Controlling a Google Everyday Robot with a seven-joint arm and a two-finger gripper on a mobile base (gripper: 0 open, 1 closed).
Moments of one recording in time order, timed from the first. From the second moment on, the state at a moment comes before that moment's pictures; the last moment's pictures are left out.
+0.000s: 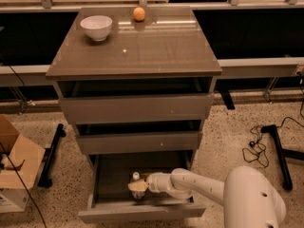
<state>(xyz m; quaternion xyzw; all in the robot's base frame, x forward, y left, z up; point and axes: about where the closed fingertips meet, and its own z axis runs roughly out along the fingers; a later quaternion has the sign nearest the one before) 0.599 0.048 0.217 -0.27 0.83 0.37 0.31</state>
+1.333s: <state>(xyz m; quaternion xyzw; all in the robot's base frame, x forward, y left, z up) 0.577 0.025 0.402 -0.33 0.76 0.37 0.43</state>
